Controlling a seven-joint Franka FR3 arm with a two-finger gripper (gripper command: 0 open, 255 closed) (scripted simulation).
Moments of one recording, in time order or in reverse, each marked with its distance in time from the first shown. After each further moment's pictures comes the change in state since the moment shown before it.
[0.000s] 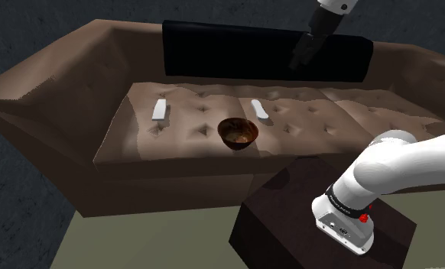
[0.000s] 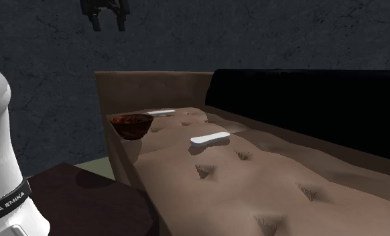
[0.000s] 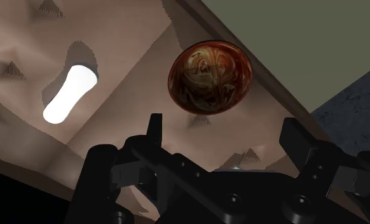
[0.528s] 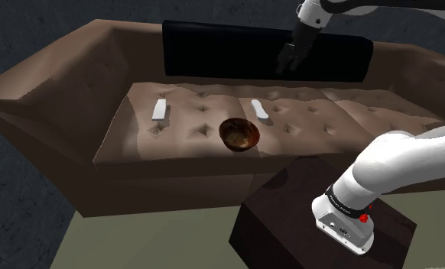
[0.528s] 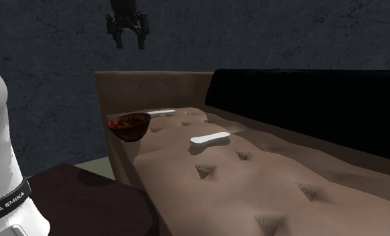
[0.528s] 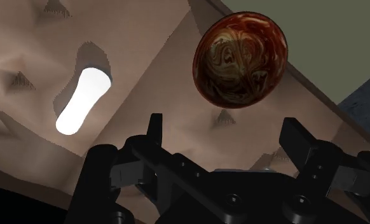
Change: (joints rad) arm -0.037 0.168 -0.023 -0.004 -0.014 0.139 0.022
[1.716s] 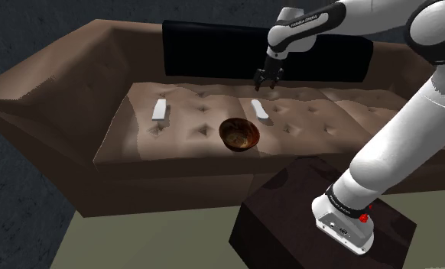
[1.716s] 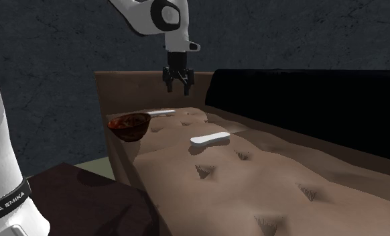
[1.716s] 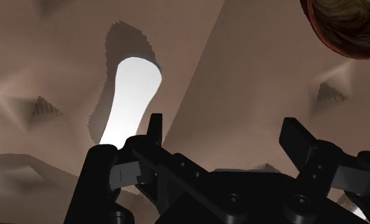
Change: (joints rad) arm -0.086 0.601 -0.079 0.172 0.011 0.334 0.070
